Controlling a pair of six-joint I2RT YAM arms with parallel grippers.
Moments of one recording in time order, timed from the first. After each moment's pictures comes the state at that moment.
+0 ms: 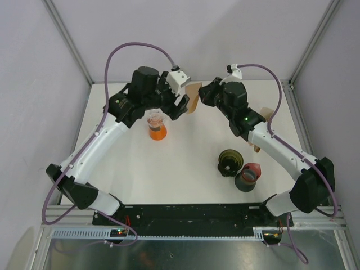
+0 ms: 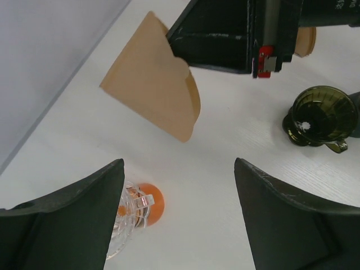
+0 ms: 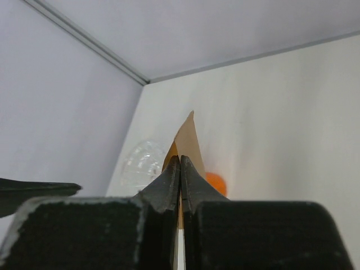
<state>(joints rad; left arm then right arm) -0.59 1.47 1.72 -0.72 0.24 0.28 0.59 1.45 1.29 0.04 0.13 0.68</state>
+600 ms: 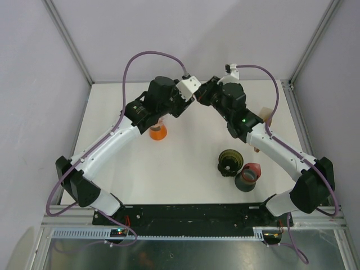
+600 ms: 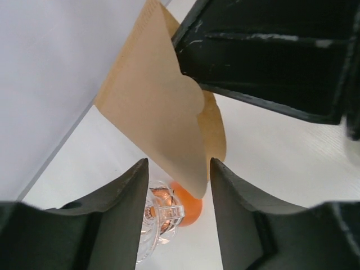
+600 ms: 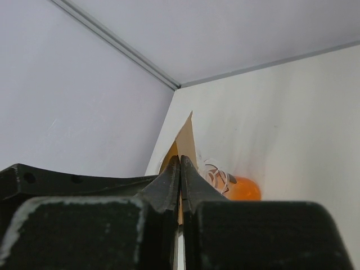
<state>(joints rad) -0.71 1.51 1.59 -0.54 -0.08 0.37 0.64 1.45 1.29 0.13 0.11 0.77</state>
